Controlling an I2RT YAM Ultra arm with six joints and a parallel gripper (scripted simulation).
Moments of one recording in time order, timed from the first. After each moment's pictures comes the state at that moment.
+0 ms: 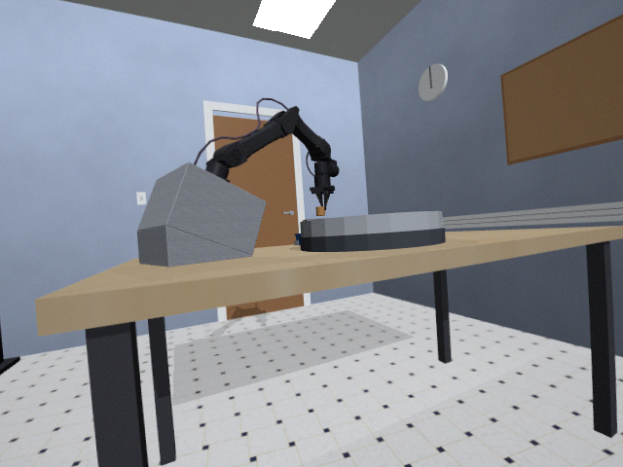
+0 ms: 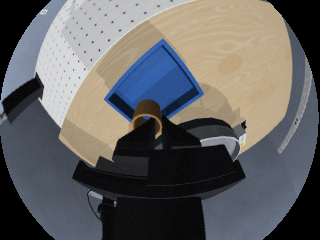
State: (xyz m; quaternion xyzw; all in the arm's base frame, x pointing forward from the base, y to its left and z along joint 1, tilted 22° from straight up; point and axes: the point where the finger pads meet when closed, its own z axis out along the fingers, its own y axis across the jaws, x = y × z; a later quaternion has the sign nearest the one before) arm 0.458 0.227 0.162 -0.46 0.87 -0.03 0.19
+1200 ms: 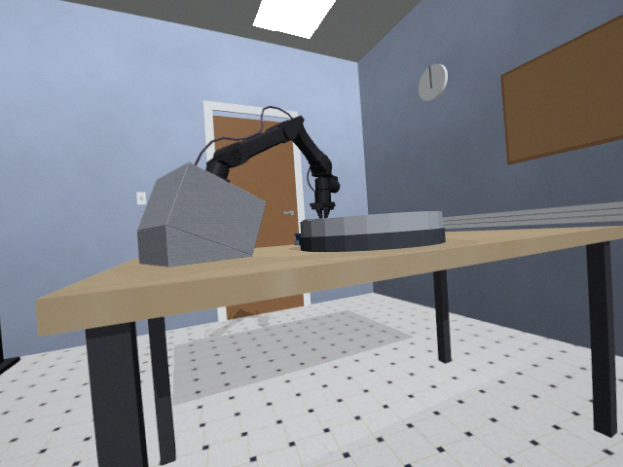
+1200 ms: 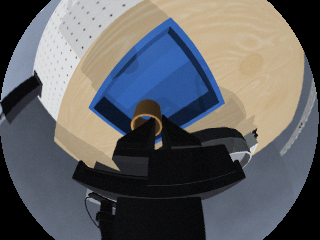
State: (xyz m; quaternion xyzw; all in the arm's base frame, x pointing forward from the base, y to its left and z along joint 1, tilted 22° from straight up) arm 0.472 0.228 0.093 -0.46 0.87 -0.03 0.17
